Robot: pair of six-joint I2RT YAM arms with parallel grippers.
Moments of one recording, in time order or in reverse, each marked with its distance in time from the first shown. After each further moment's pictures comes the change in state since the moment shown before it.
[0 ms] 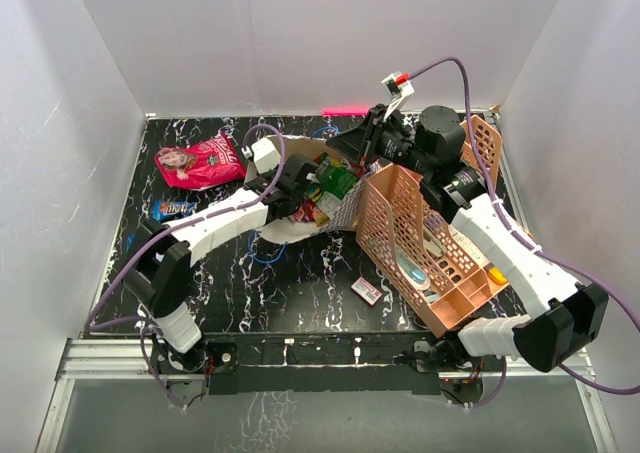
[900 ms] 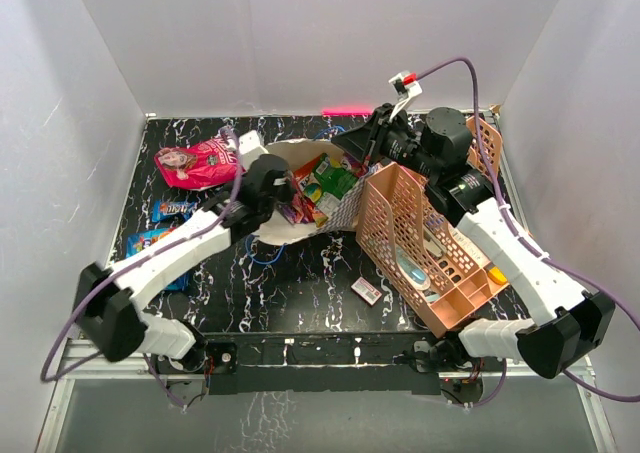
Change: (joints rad) left arm 0.000 -0.272 -0.123 0.109 0.196 0.163; right arm 0.000 -0.032 0.000 -0.021 0.037 -0.012
